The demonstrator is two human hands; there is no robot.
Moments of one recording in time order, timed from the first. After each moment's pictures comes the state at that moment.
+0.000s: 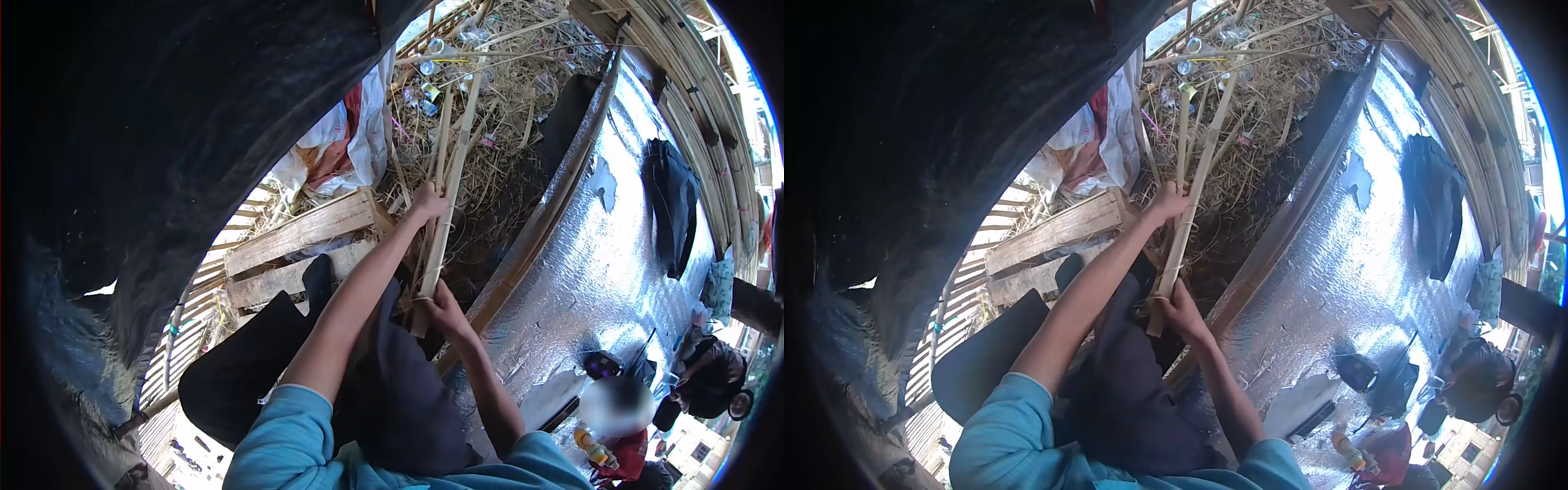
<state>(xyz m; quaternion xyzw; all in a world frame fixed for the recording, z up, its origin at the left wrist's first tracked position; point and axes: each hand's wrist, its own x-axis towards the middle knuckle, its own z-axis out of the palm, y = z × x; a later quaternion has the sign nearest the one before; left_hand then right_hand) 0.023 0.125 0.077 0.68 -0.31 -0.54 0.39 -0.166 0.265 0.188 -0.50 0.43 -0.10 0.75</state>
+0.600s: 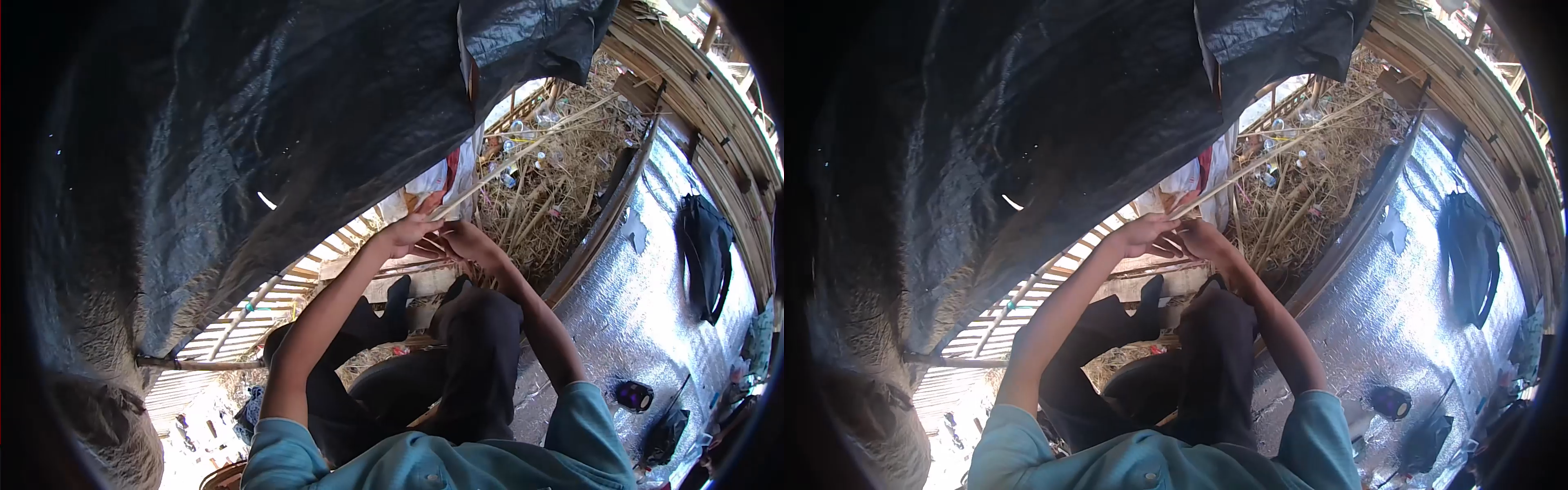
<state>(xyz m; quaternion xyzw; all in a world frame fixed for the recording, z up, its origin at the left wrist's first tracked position) 0.114 0.321 0.387 0.60 -0.19 -0.65 0.43 -0.012 0.201 0.339 -0.72 0.20 0.04 0.66</state>
